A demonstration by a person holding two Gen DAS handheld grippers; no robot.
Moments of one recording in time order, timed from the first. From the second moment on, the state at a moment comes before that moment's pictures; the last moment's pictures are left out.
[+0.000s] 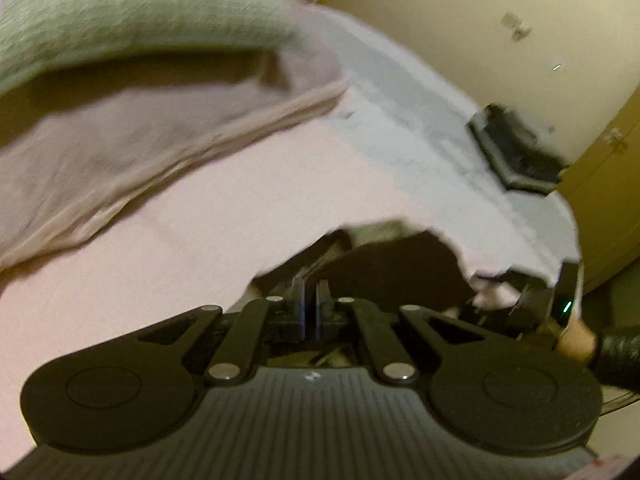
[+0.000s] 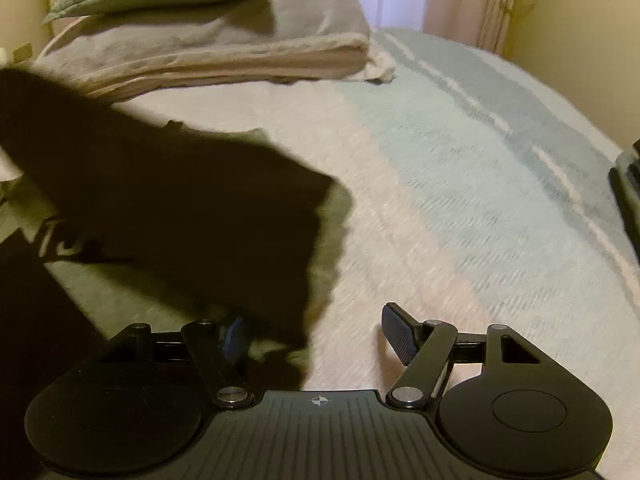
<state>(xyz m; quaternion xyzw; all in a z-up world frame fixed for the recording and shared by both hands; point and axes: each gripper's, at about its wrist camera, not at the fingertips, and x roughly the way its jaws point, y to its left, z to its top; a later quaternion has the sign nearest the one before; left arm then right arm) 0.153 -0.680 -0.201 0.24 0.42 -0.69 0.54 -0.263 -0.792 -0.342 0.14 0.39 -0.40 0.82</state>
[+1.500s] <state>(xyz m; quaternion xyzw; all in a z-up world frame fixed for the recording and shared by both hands) 0.169 -0.674 -0.311 0.38 0.38 -0.62 0.57 -0.261 -0.830 -0.306 0.25 0.31 -0.36 0.84</state>
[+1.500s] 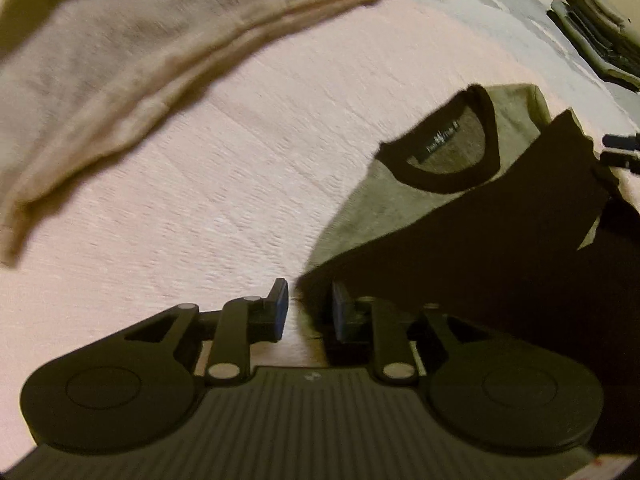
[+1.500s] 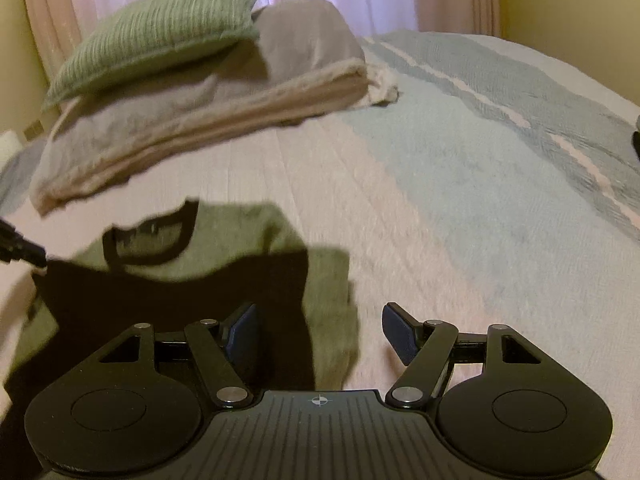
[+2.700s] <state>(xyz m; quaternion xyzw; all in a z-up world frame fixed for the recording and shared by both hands) 0.069 -0.684 -0.359 0.35 0.41 -0.65 0.54 -0.236 -0.927 -0.317 0.31 0.32 -0.26 0.86</state>
